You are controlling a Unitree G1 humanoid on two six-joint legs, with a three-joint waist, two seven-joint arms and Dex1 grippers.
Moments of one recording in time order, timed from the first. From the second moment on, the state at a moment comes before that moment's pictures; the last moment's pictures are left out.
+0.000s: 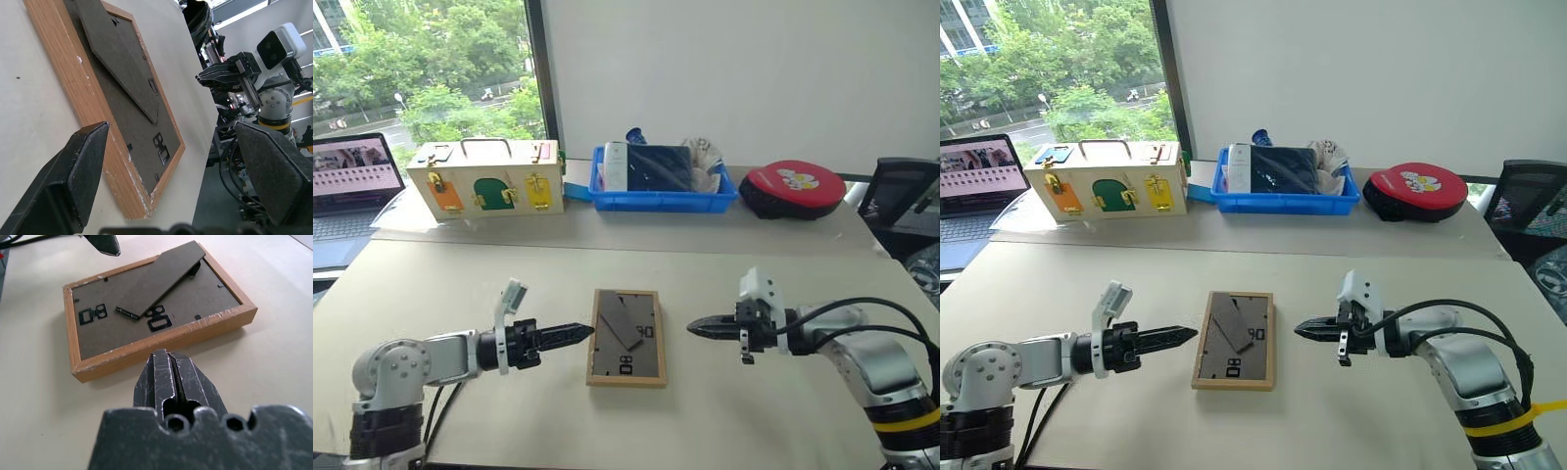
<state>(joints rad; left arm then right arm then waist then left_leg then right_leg) -0.32 0.53 0.30 -0.14 -1.14 1.48 -0.55 -0.31 -0.75 0.07 -0.21 0.42 0.53 1.13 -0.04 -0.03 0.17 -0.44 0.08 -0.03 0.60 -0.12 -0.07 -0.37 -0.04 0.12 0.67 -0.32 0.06</state>
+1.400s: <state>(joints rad) -0.39 0.33 0.24 -0.16 -1.02 1.56 -0.39 -0.30 -0.58 0.19 -0.09 0.21 0.34 1.02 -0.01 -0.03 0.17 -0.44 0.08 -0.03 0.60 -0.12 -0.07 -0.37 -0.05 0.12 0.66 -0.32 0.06</state>
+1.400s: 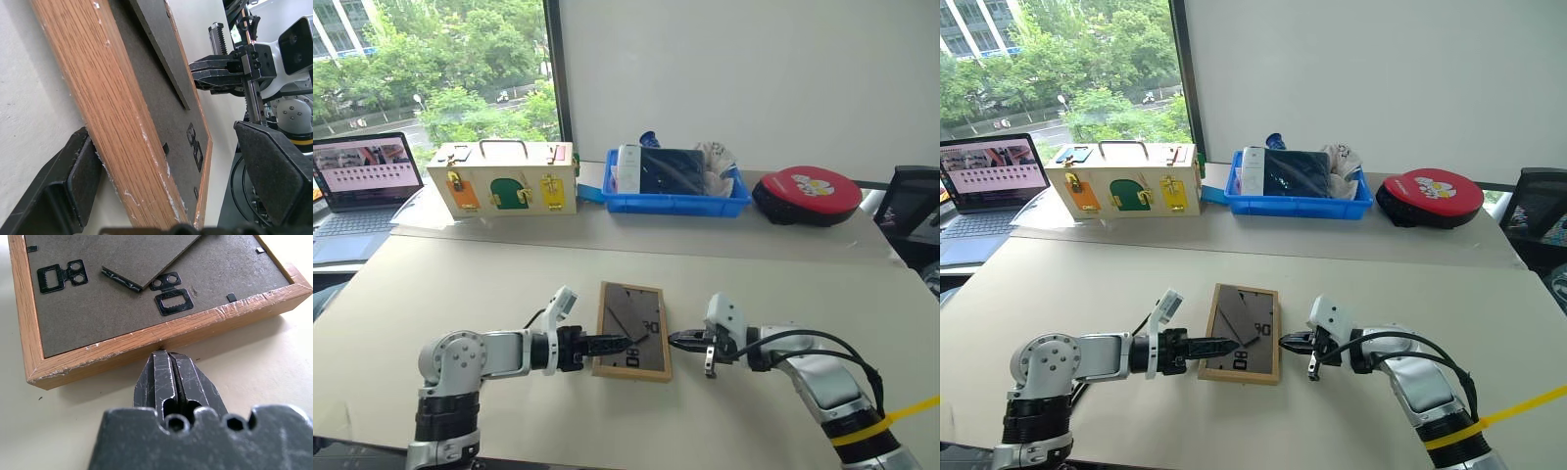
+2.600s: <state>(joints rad) -0.61 0.32 0.36 0.06 -1.10 1.61 -0.39 -0.62 -0.67 0.03 -0.27 0.68 0.90 0.94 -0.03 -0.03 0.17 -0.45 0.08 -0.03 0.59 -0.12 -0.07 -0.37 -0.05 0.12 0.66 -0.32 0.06</state>
